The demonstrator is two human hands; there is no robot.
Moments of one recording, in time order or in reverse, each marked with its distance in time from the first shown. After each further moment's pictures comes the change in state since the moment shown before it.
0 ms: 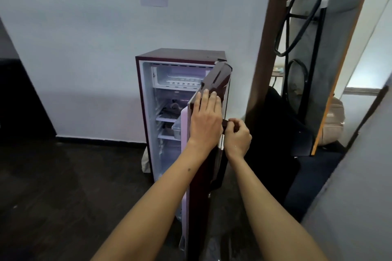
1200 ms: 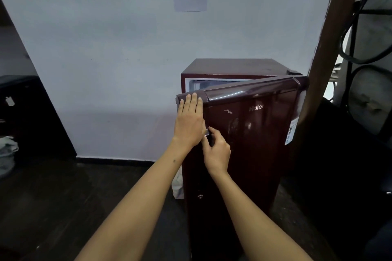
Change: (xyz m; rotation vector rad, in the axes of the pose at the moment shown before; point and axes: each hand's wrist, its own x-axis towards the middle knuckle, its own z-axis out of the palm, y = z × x) left_hand 0.094 -0.350 0.173 -0.172 -0.155 -0.058; right_hand -0.044 -0.081 0.362 -0.033 -0.296 -0.141
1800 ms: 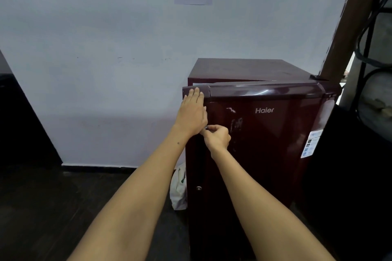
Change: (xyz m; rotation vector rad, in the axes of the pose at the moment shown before) left_hand 0.108 -0.093 0.066 -0.143 -0.117 0.037; right_hand 0.126 -0.009 0.105 0.181 -0.003 0.449
